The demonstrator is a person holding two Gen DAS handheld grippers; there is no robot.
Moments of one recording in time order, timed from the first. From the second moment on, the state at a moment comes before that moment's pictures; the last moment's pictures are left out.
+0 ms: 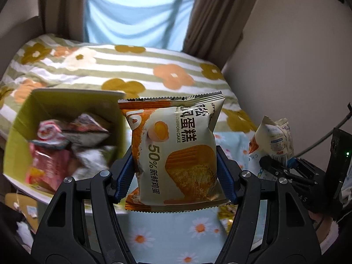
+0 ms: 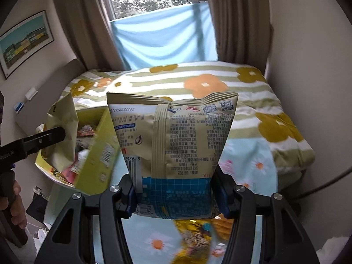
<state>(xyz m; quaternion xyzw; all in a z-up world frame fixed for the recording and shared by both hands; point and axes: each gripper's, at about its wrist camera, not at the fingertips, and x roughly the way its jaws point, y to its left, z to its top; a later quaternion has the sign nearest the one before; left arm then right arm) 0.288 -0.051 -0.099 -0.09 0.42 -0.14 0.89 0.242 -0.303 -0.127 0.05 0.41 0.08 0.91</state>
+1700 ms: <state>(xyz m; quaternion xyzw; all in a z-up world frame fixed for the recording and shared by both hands) 0.312 0.225 -0.172 -0.07 0.49 -0.05 0.87 0.298 -0.037 -0.178 0.06 0.49 0.13 0.86</state>
